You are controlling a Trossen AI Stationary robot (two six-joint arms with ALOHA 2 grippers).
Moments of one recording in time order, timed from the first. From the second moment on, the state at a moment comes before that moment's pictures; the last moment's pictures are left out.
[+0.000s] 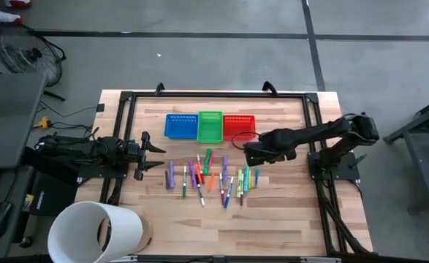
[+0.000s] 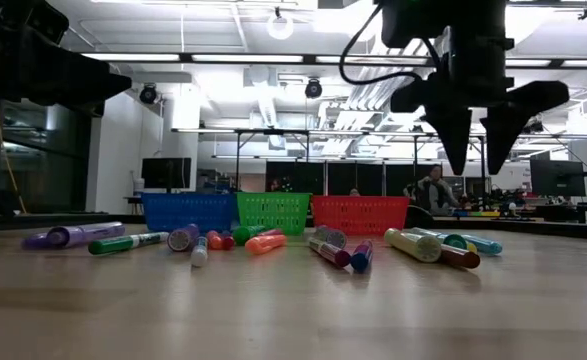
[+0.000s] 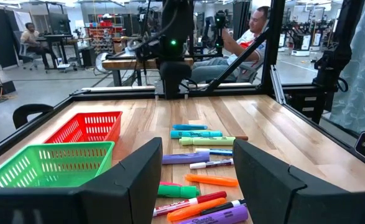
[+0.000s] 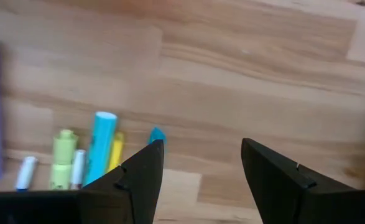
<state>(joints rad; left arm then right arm) -0.15 0.02 0.02 0.00 -0.10 0.02 0.06 1.57 1.10 -1.12 0.12 1.48</state>
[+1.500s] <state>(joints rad) -0.15 0.02 0.02 0.00 -0.10 0.02 0.12 1.78 0.95 -0.75 -0.08 1.52</state>
